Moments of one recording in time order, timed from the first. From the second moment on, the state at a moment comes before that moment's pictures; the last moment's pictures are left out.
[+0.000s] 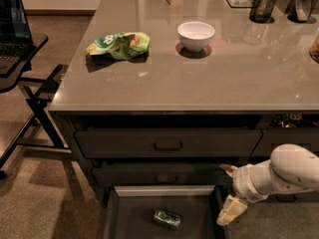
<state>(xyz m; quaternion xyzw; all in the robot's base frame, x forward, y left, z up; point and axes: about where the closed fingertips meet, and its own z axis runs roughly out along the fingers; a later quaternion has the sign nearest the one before) 0.419 -0.204 0.558 -0.58 0.76 0.17 0.22</state>
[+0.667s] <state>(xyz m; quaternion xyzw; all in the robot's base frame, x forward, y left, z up) 0.434 -0.191 0.502 -0.59 0.75 0.18 0.22</state>
